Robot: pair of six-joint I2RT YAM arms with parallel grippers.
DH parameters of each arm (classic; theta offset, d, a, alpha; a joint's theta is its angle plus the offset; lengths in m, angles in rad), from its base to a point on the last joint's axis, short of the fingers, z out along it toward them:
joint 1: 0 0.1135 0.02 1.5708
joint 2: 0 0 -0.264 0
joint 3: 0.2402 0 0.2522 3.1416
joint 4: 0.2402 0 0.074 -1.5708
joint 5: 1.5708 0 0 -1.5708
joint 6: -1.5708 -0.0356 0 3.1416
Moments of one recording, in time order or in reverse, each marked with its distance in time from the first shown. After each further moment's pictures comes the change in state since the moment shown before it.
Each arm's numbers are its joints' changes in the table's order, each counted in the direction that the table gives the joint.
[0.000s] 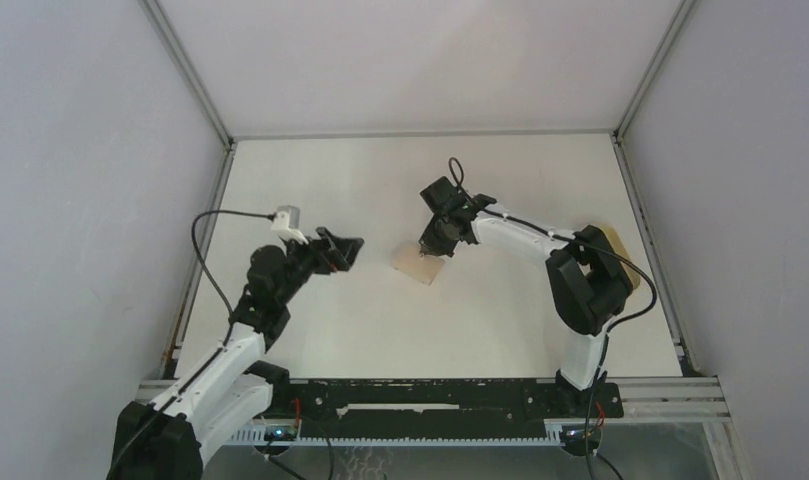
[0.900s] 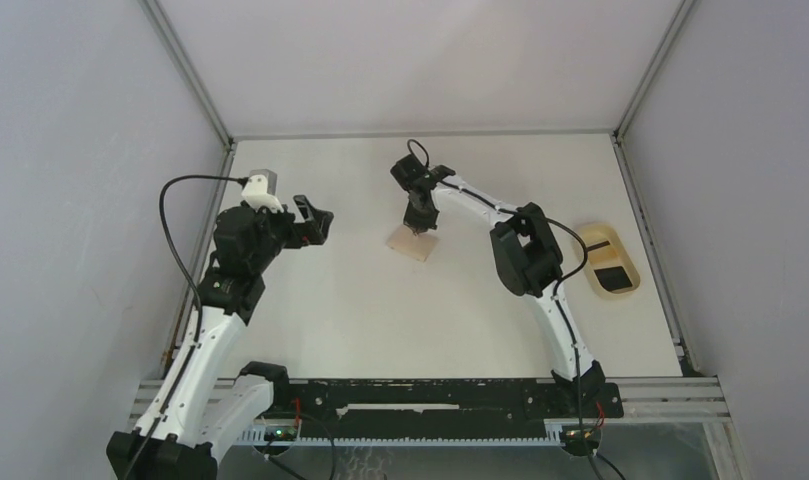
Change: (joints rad) left arm 0.109 0.027 0.330 0.524 -0.059 -0.167; right arm -0.016 -0.474 0.630 0.281 0.155 0.209
